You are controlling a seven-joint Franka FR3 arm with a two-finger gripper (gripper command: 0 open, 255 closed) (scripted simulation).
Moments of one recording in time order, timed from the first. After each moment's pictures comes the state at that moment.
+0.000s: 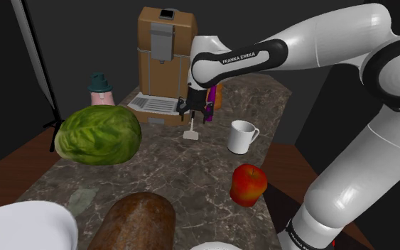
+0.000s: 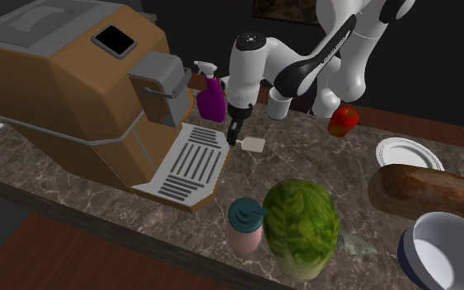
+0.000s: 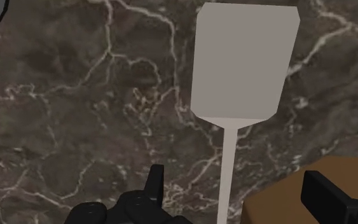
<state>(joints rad) -0.18 -0.12 0.28 -2.10 -0.02 2.06 0.91</state>
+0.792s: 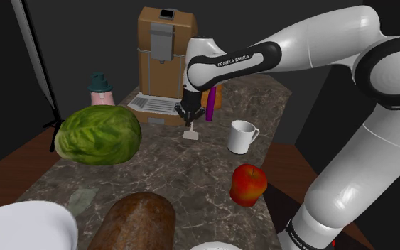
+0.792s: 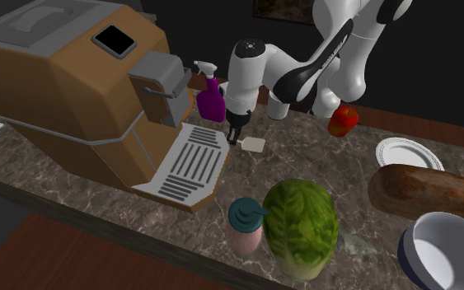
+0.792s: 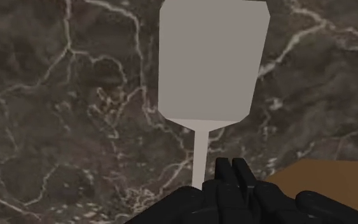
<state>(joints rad) -0.17 -0.08 0.30 -2.09 -0.03 2.11 0.93</state>
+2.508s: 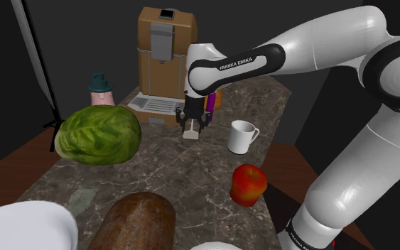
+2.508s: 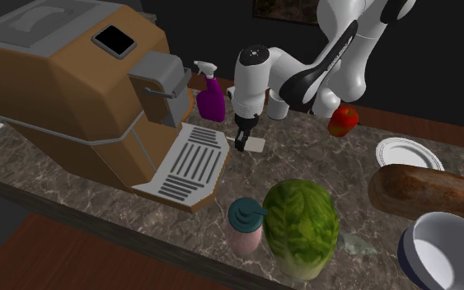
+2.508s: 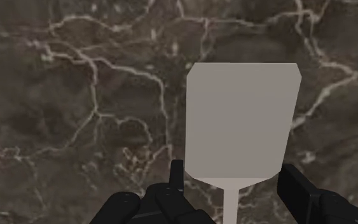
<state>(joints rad) -0.16 -0.11 0.31 -2.15 0.01 2.05 0.99</state>
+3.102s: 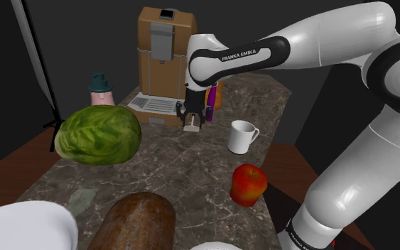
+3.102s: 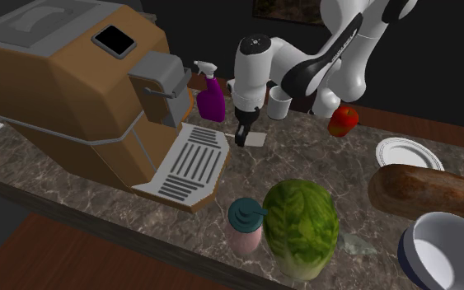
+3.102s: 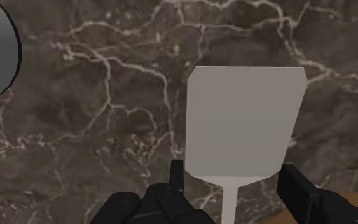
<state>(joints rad) -0.16 -0.13 0.31 -2.10 0.01 1.98 0.98</state>
